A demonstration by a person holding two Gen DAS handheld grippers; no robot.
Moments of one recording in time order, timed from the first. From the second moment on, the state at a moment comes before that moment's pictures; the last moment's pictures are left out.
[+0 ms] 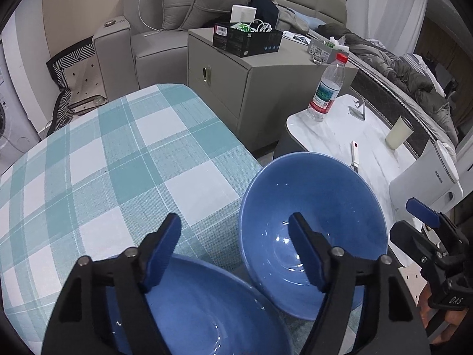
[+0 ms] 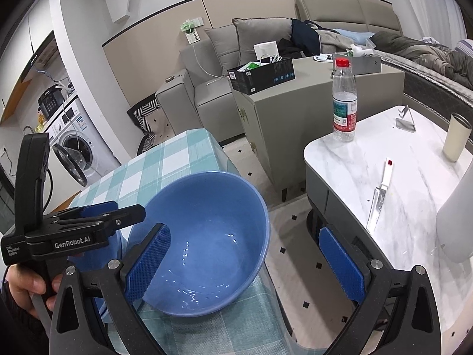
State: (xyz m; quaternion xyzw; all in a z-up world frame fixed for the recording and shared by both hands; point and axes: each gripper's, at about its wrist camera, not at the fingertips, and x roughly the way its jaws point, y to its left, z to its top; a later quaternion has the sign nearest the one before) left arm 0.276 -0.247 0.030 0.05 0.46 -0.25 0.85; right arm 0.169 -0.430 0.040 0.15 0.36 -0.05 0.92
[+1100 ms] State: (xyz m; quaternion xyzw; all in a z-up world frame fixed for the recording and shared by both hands) left arm 0.268 -0.269 0.019 0.08 0.49 -0.27 0.83; right arm 0.182 -0.421 0.013 0.13 0.42 0.00 0.90
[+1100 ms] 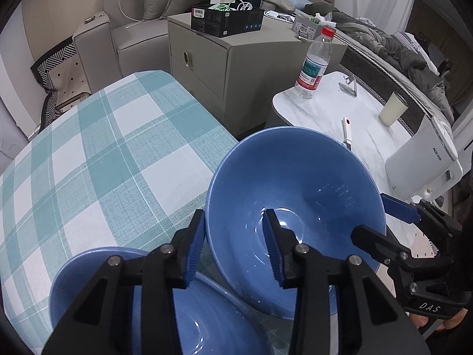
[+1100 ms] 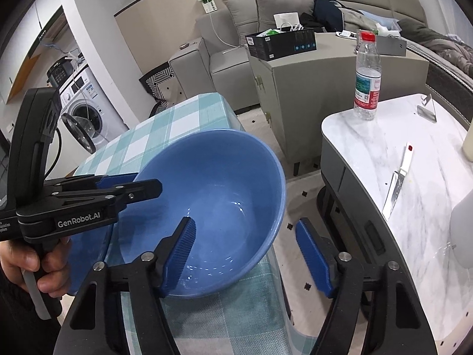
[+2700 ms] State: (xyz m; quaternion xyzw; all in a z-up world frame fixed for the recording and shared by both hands) left arm 0.251 -0.266 0.051 0.08 0.45 -0.28 0.84; right arm 0.162 -0.424 0.039 0.13 0.38 0.01 0.92
